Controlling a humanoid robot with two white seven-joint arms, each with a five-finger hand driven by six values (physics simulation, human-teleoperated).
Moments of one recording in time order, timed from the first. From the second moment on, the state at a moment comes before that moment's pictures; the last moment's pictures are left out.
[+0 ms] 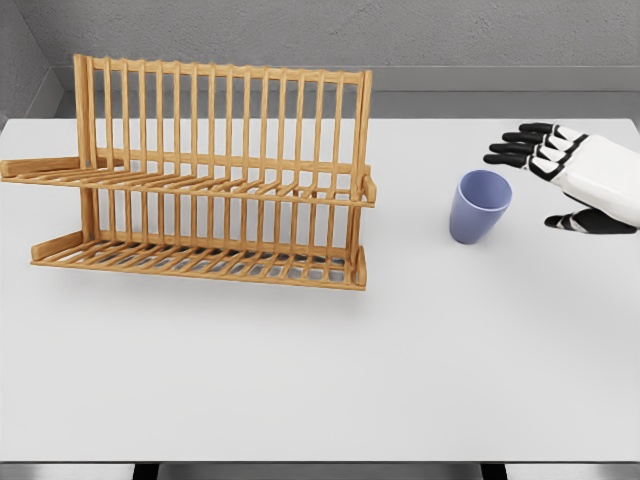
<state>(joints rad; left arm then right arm) 0.05 0.00 -0.27 -0.17 0.01 -0.02 -0.25 -0.19 -1.07 0.23 -1.75 0.29 -0.61 0.14</state>
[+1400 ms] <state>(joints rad) 0.05 0.00 -0.27 -0.17 0.01 -0.02 -0.25 -0.84 -0.86 0.73 -1.32 0.30 -0.61 0.61</state>
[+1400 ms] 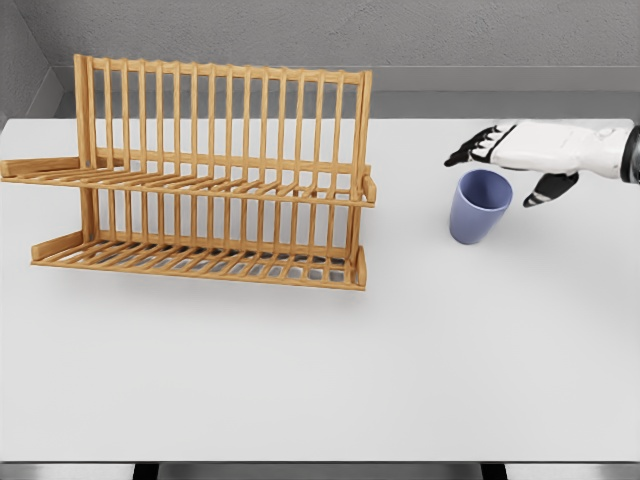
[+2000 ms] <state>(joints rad) 0.05 0.00 -0.27 -0.17 0.01 -0.02 -0.25 -0.86 -0.80 0.80 -1.23 0.34 -0.61 0.61</state>
